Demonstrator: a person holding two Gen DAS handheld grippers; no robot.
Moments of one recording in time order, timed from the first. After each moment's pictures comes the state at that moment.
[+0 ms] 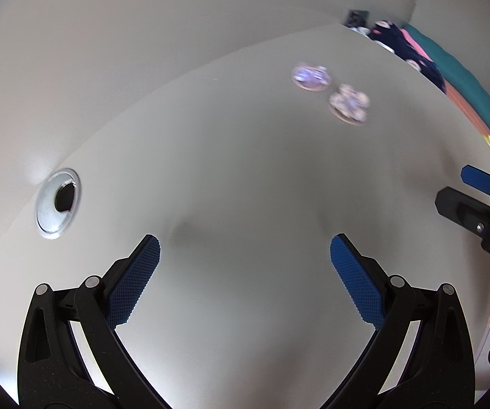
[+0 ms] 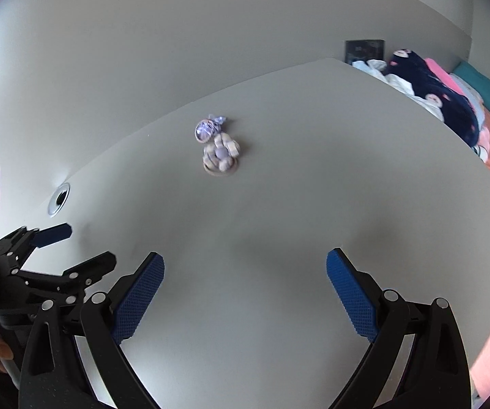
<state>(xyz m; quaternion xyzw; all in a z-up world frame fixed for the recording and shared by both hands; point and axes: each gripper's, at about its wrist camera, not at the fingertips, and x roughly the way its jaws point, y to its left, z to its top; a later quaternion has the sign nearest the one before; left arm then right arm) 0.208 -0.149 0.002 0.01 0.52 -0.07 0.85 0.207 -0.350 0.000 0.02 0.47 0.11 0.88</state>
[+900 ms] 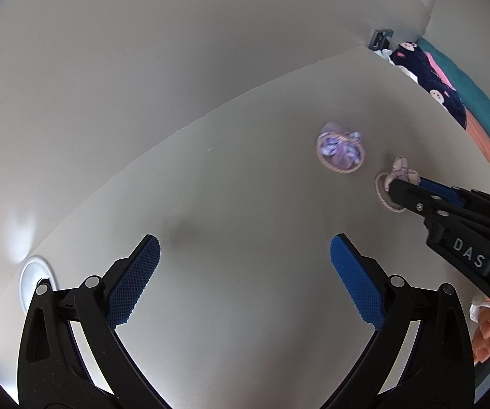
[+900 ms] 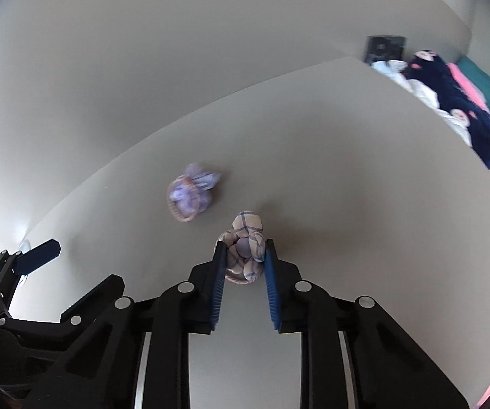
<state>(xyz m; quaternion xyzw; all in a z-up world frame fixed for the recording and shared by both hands) 0.297 -0.172 0.001 -0.01 0.51 -0.06 0.86 0.309 -0.320 -0.011 0.02 0.50 0.07 0.86</state>
